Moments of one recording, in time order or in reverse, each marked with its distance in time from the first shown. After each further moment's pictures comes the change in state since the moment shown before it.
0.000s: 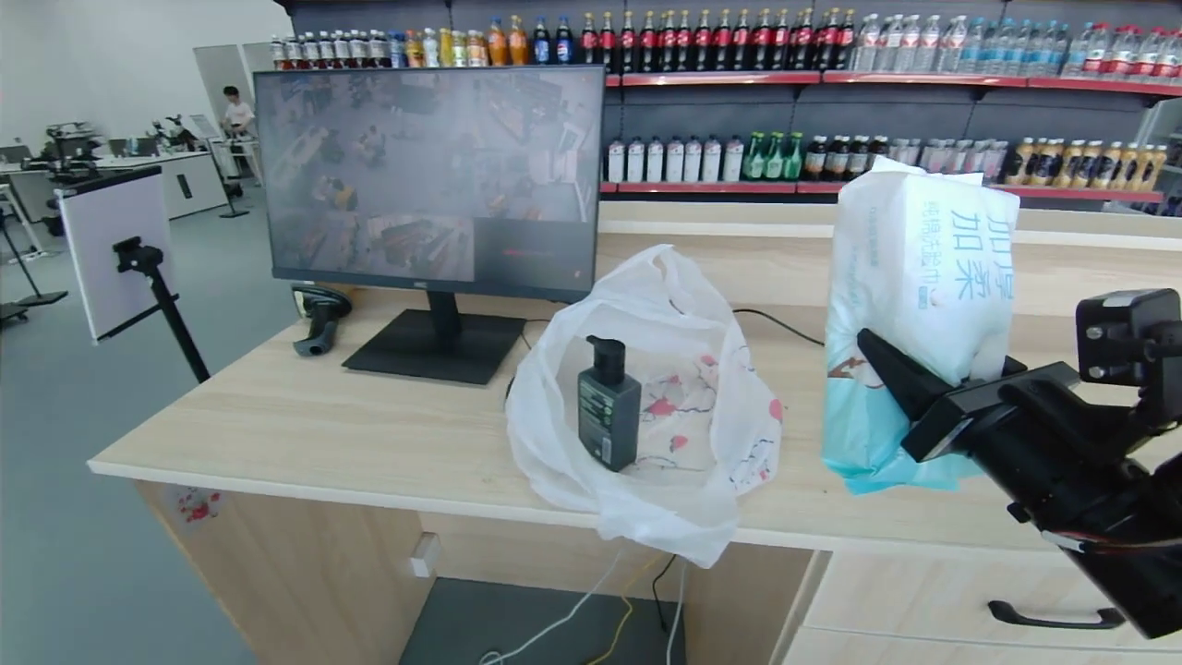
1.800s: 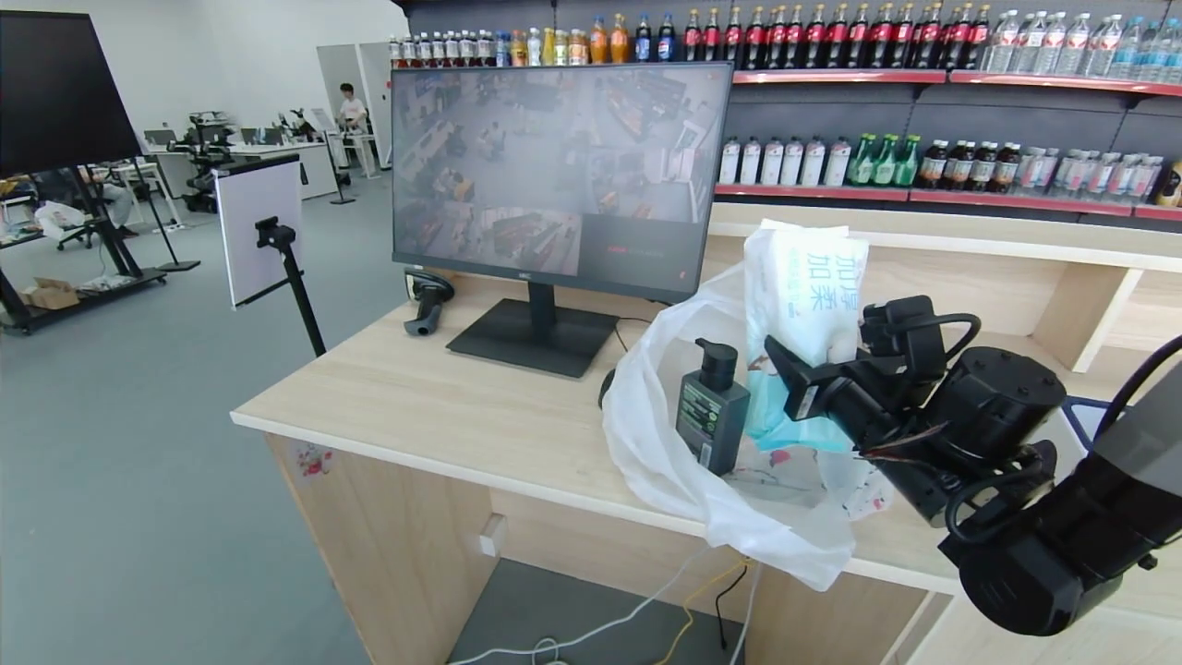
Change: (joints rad) left arm 0.001 0.000 0.000 -0.003 -0.003 0.016; right arm -0.087 0.437 -0.319 -0.006 0.031 0.012
